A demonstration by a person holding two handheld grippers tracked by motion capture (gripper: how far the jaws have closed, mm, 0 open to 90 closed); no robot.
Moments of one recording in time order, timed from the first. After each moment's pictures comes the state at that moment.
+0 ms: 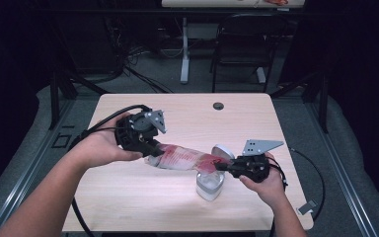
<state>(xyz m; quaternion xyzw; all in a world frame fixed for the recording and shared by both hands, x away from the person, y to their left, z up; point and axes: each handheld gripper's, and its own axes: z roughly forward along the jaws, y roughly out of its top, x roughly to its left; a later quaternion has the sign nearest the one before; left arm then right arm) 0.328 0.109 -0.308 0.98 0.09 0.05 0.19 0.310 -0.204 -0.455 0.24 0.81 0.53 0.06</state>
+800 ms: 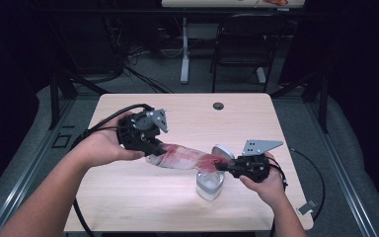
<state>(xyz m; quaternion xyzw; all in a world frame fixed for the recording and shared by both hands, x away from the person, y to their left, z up) 0.329 0.105 -0.306 0.98 0.09 0.06 0.19 0.311 -0.205 -0.457 0.24 0.81 0.52 0.06</state>
